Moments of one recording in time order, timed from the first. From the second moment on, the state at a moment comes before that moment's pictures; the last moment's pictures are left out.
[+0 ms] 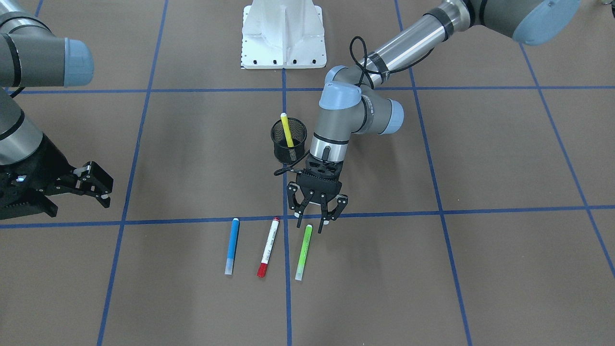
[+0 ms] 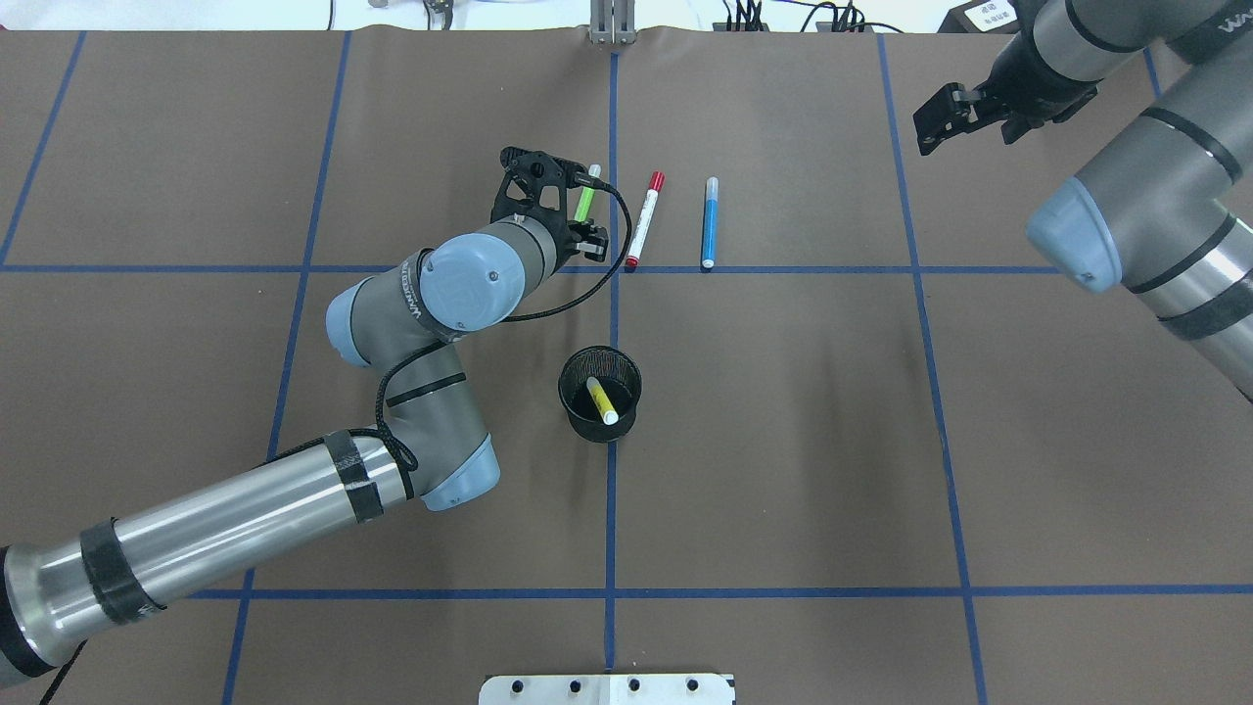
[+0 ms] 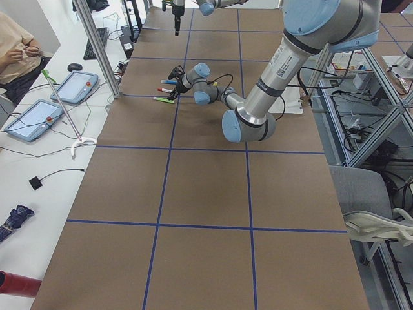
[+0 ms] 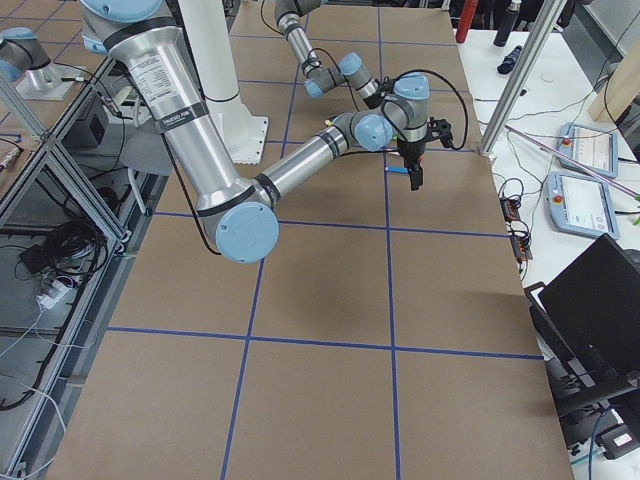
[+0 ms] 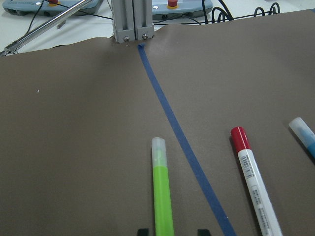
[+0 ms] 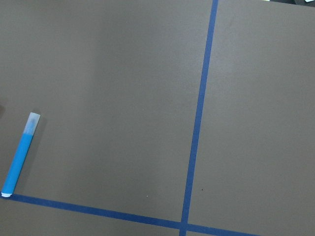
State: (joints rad) left arm -0.54 -2.38 -1.17 -2.36 -1.34 -0.91; right arm 1.06 -1.09 1.70 -1.52 2.11 0.63
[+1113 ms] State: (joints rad) left arm -0.79 -2.40 -1.61 -1.67 -1.83 -0.84; right arm 1.01 -0.98 1.75 -1.68 2.18 0.81
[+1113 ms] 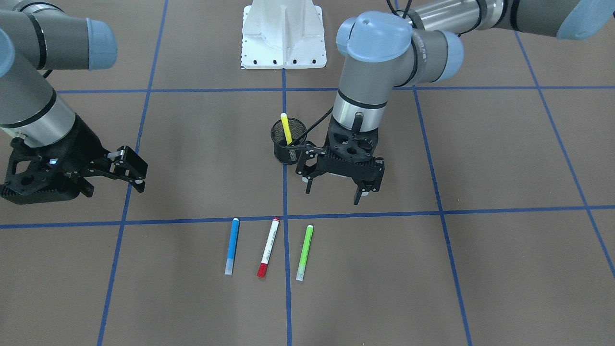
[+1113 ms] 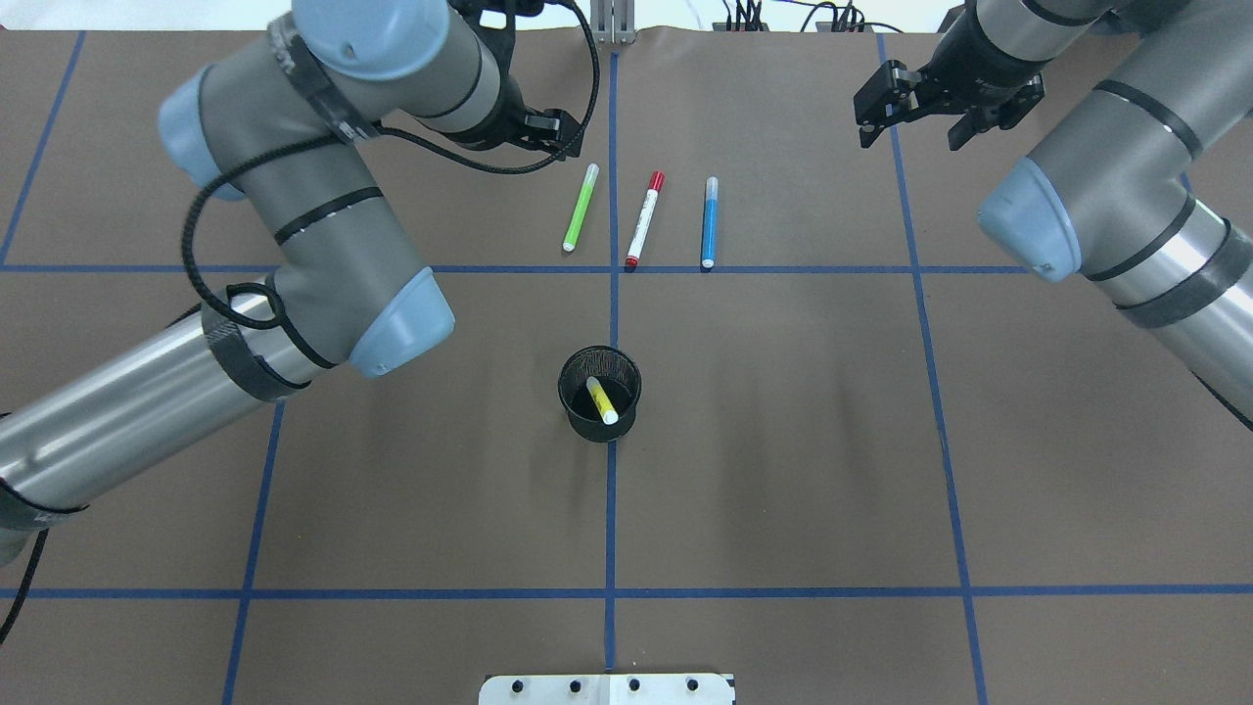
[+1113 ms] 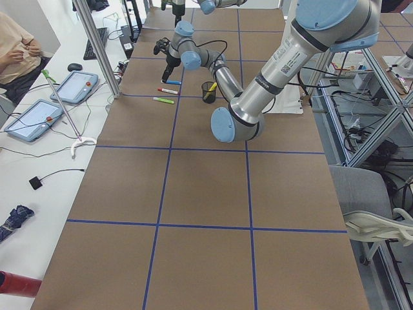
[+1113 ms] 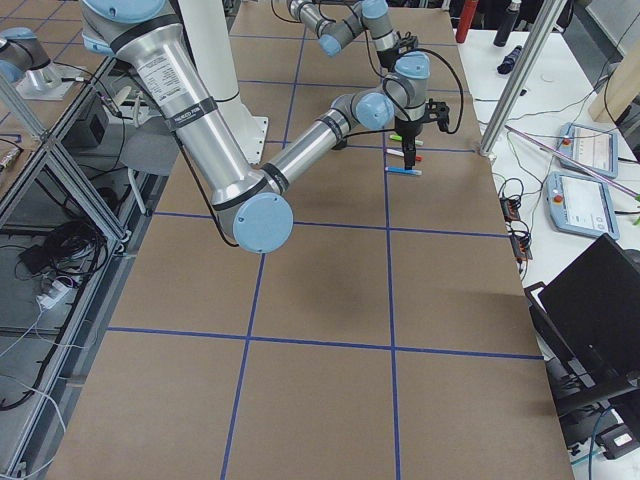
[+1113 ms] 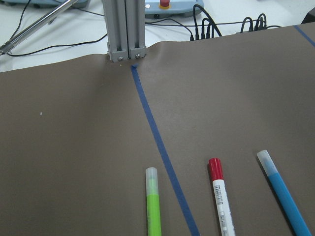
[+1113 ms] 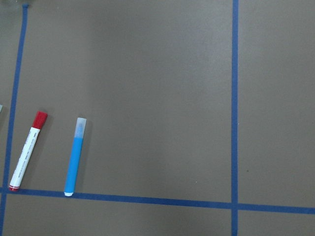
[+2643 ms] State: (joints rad) left arm -1.07 -2.23 -1.79 -1.36 -2.14 -0.35; right arm 0.58 -0.53 1.52 -2.10 2.09 0.86
